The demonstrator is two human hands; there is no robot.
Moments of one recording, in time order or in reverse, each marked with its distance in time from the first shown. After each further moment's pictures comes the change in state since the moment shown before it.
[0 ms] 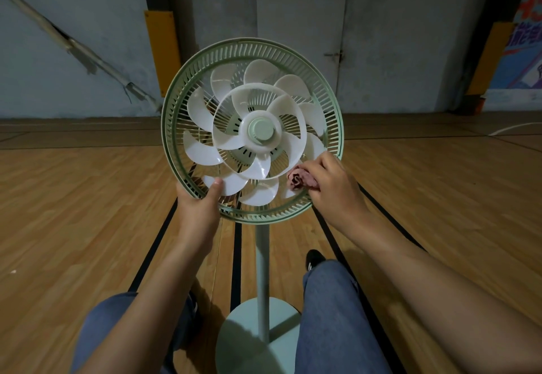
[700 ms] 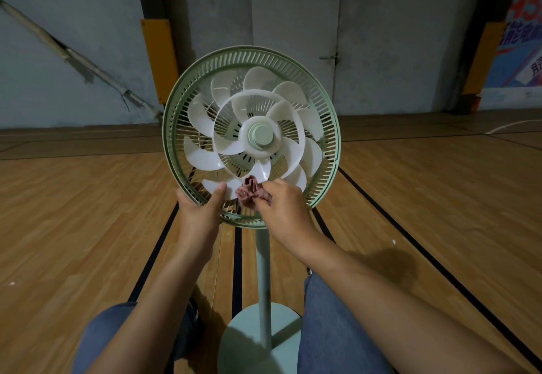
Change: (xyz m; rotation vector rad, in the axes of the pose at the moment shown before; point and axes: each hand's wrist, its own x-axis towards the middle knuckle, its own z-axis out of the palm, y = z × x) left_hand -0.001 -0.003 0.002 0.011 -0.035 0.010; right_hand 0.002 -0.072 0.053 0.374 -0.048 0.245
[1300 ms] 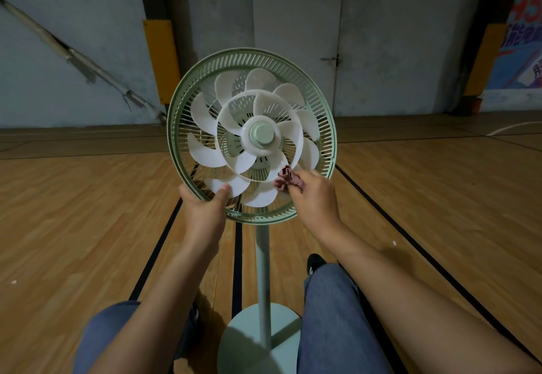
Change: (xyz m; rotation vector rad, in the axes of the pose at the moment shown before) left_hand 0.004 0.002 0.011 -0.002 0.046 -0.005; right_hand 0.014 0.041 -0.030 -0.073 0.167 0.084
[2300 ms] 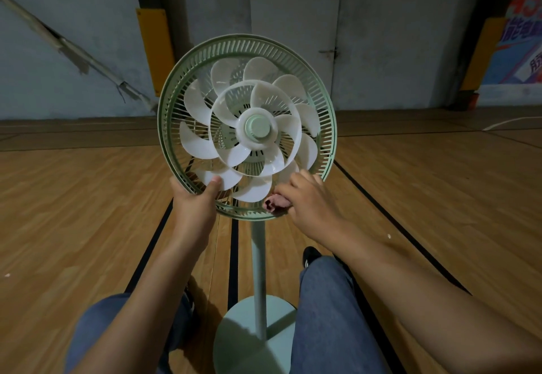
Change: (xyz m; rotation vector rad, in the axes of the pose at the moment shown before) left_hand 0.003 -0.001 -0.006 0.036 0.003 0.044; right_hand -0.014 0.012 -0.016 -0.402 -0.312 -0.389
